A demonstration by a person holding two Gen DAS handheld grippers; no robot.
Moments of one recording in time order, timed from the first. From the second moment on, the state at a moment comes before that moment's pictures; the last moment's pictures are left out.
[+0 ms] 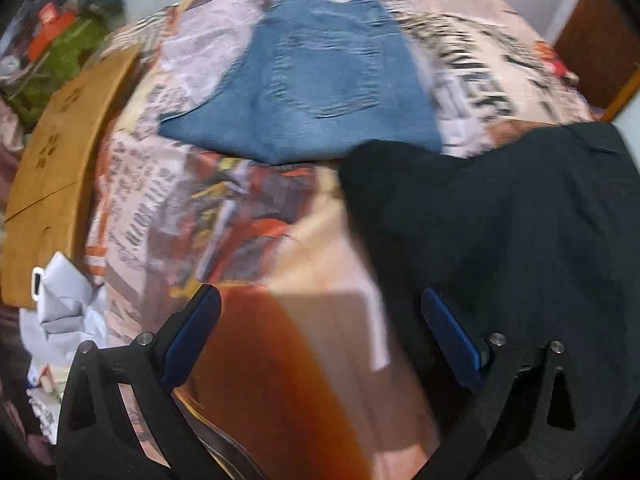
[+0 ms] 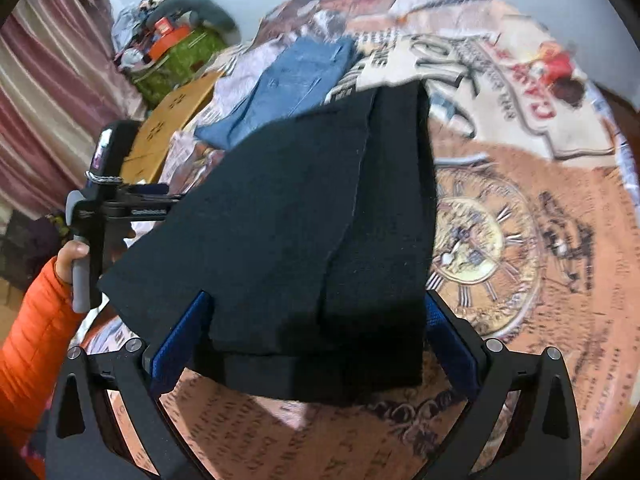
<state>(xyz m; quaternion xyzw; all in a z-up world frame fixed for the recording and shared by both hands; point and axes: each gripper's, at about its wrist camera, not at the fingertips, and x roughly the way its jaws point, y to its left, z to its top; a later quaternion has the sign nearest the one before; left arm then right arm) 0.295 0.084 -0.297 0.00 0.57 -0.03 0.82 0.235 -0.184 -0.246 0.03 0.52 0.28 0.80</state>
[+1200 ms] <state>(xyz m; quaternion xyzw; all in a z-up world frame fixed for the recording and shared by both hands) 0.393 0.043 -0.258 0.09 0.51 0.03 0.85 0.237 -0.214 -0.203 0.04 0.47 0.27 0.84</state>
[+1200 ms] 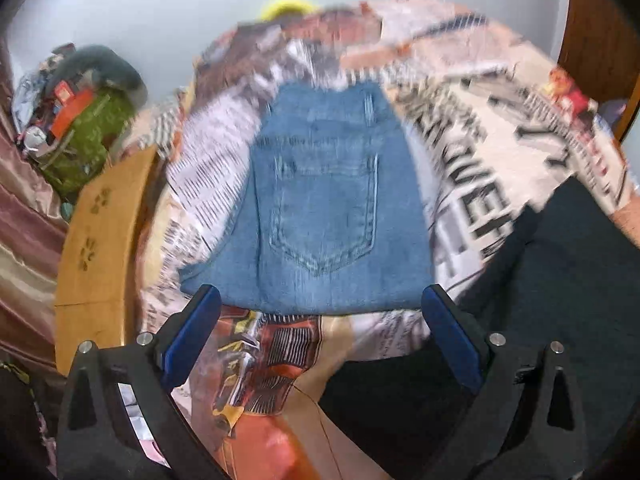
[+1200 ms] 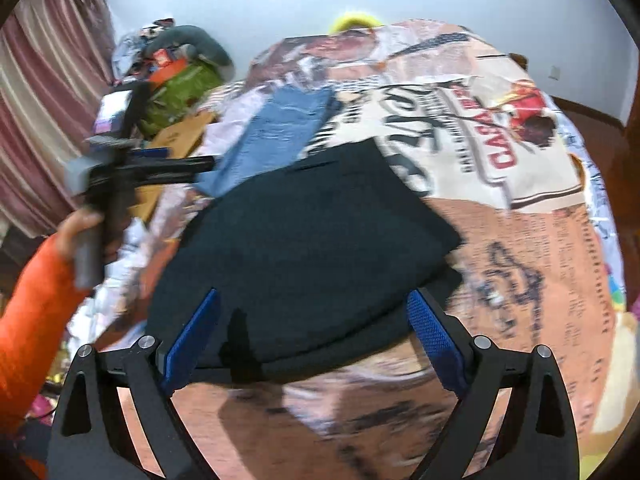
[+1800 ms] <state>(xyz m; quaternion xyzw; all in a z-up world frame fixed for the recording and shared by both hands) 0.329 0.027 -0.292 0.05 0.60 -0.04 0.80 0.216 -0.178 -0.221 -0.03 0.48 0.28 0.83</state>
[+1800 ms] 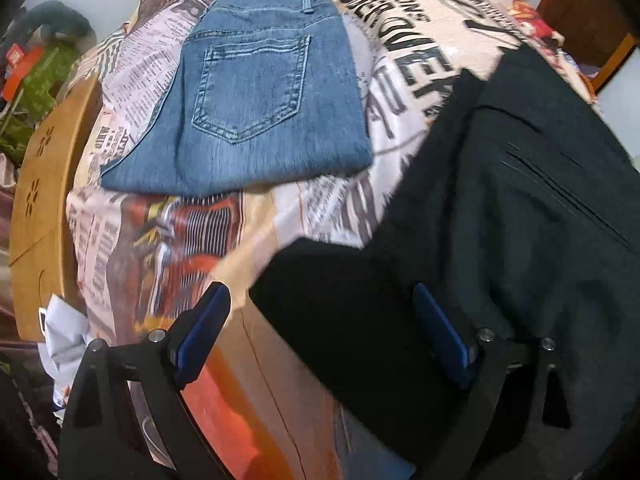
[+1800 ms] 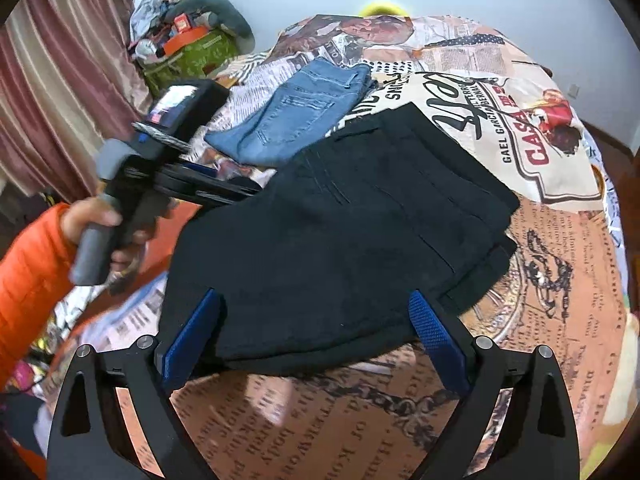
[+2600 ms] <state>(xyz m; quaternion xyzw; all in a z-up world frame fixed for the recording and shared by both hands) 0.265 -0.032 -0.249 0.06 0.56 -0.06 0.83 0.264 -0.238 -0.239 -0.08 0.51 0.18 0.84</state>
